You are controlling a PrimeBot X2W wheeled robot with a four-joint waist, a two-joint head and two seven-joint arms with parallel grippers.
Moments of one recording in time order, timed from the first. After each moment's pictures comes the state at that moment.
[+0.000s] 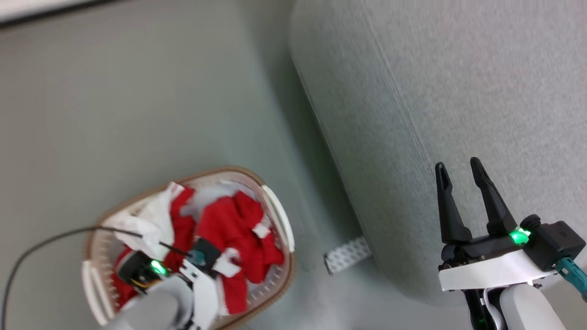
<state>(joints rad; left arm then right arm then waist) -0.78 0.25 -1.24 1.18 -0.58 -0.13 -0.14 -0.30 -0.05 0.19 0.15 0.41 0.13 -0.26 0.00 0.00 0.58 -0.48</state>
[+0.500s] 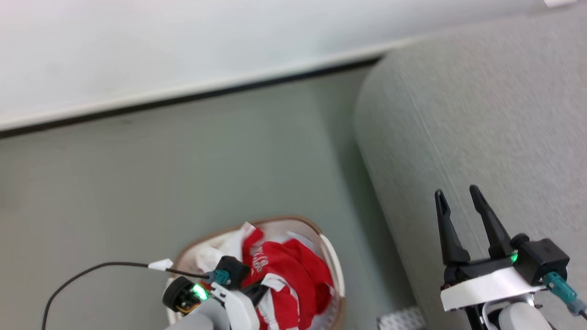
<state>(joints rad) -0.67 0.18 -1.21 1.04 -0.77 -0.13 -0.26 -0.25 -0.05 0.15 0.24 0.32 0.13 -0.26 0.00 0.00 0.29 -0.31</state>
